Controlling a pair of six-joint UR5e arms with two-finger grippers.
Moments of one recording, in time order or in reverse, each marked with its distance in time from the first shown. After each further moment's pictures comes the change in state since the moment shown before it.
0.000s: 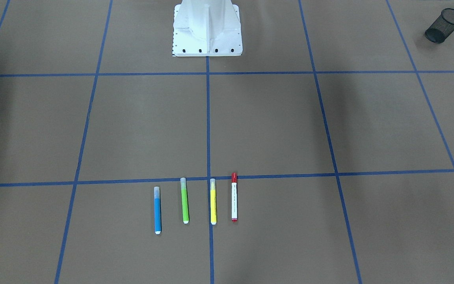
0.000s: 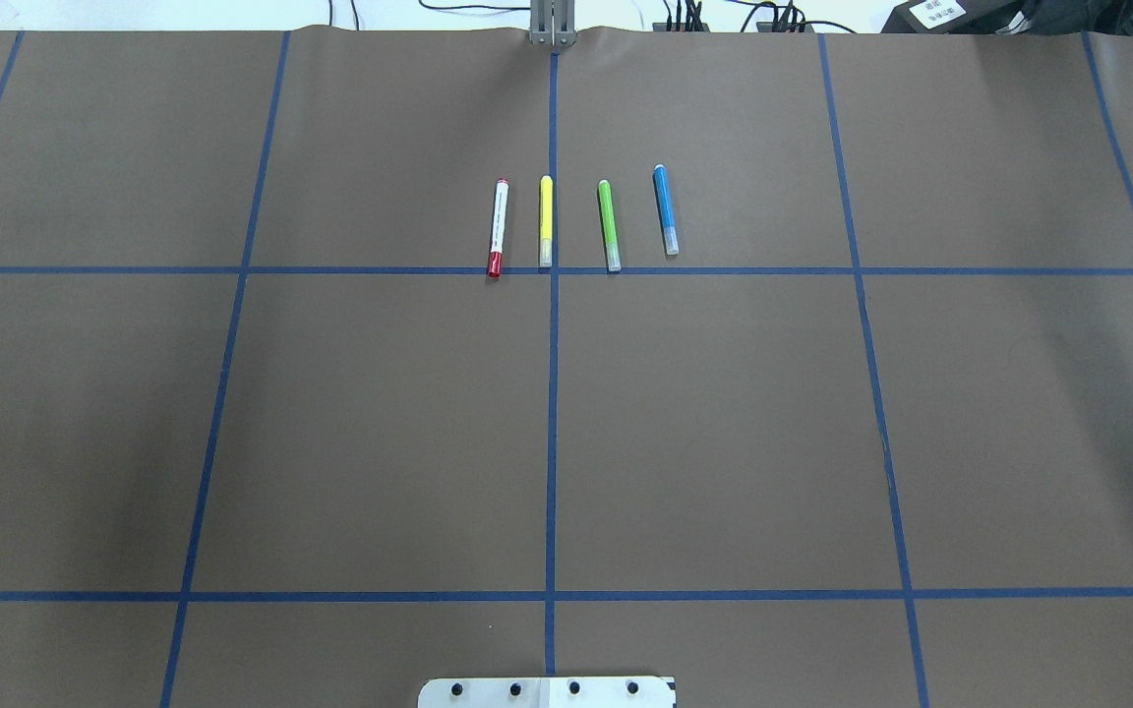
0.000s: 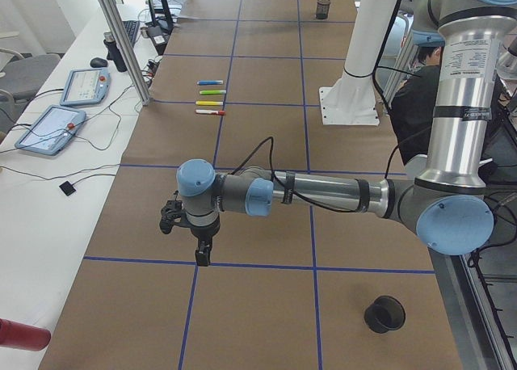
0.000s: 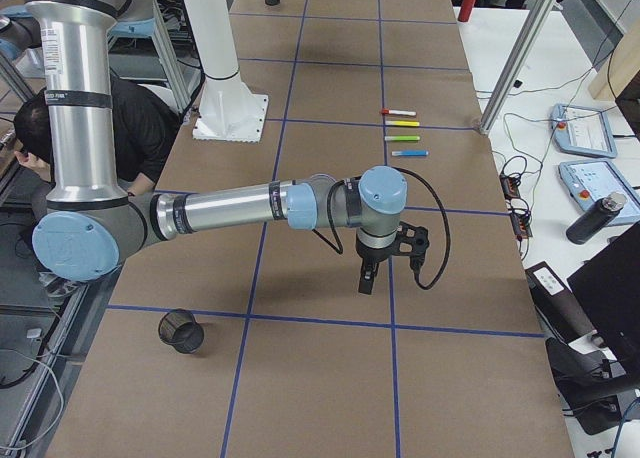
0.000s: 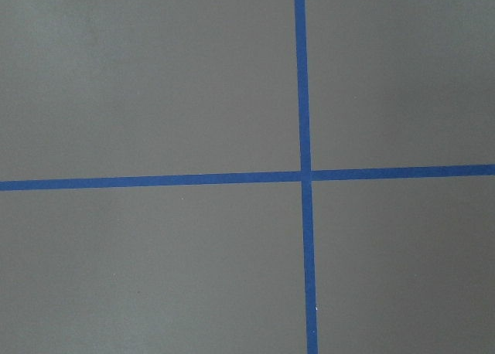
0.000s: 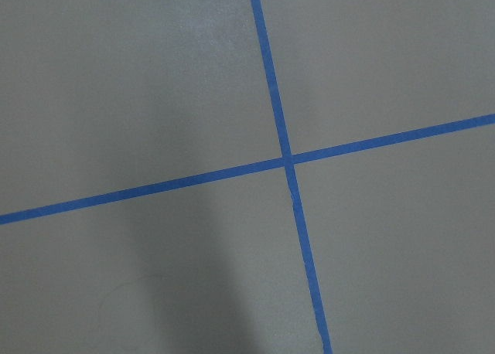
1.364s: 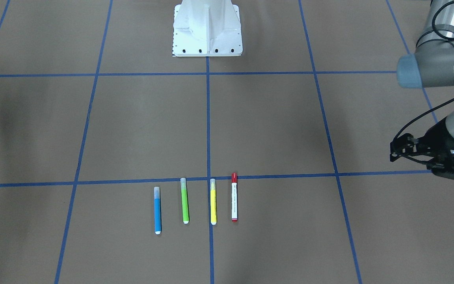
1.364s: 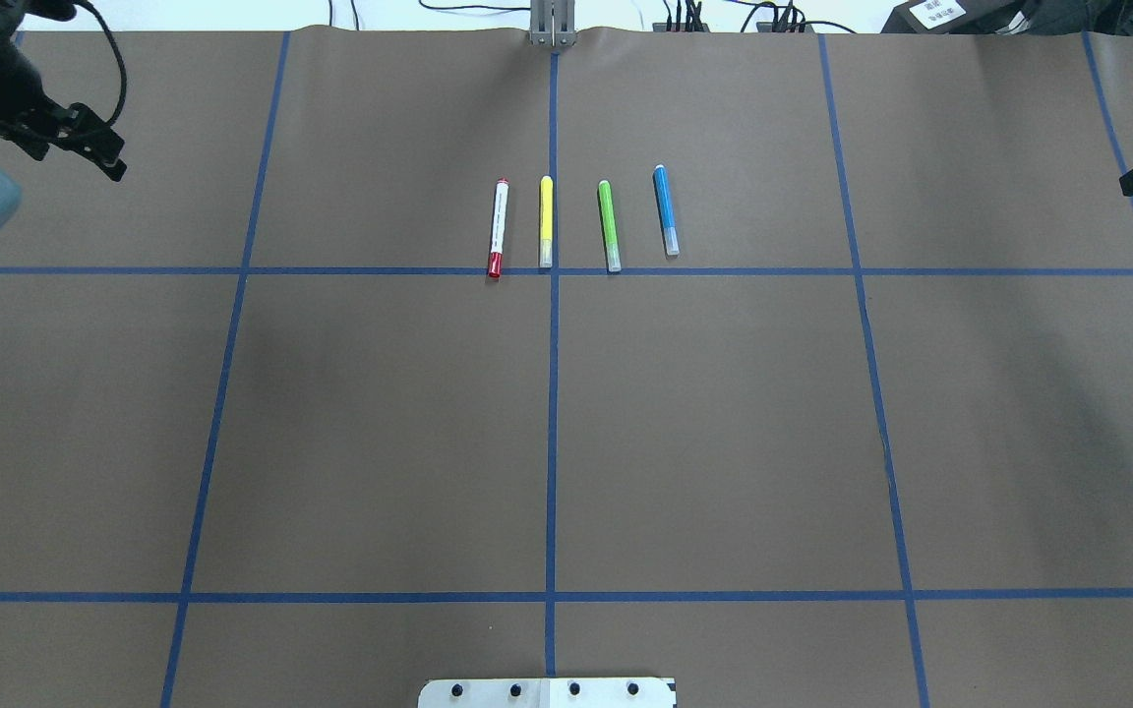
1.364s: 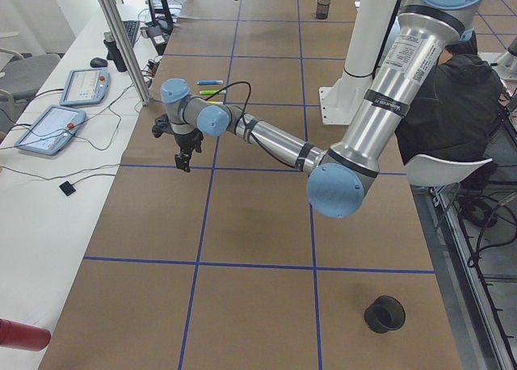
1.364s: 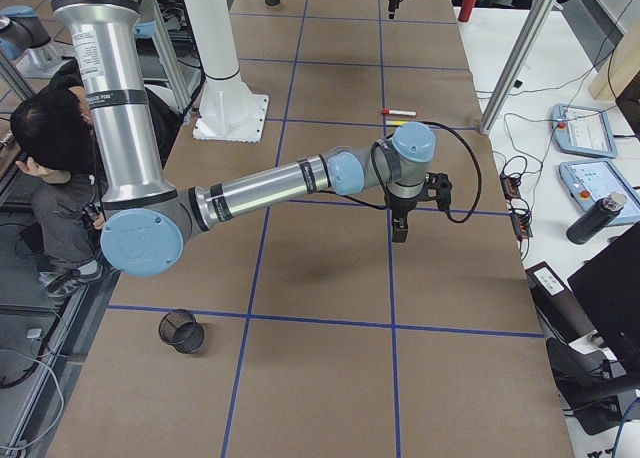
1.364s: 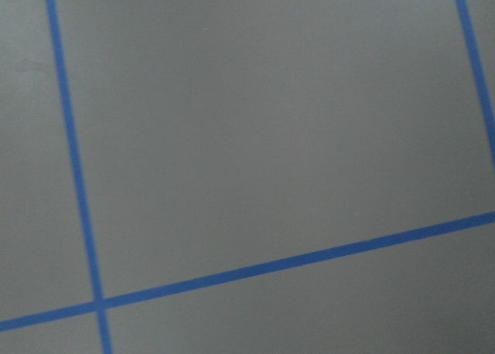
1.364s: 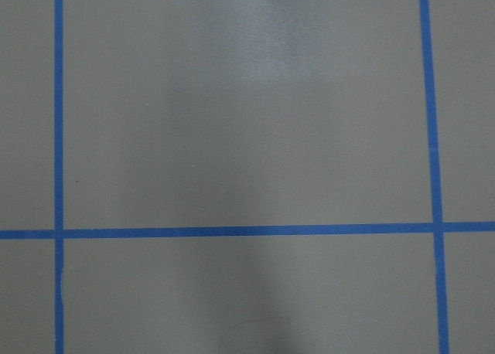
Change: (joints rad) left arm 0.370 -0.428 0.083 0.033 0.003 -0.229; right arm -0.195 0.161 -0.023 0.094 0.015 0.055
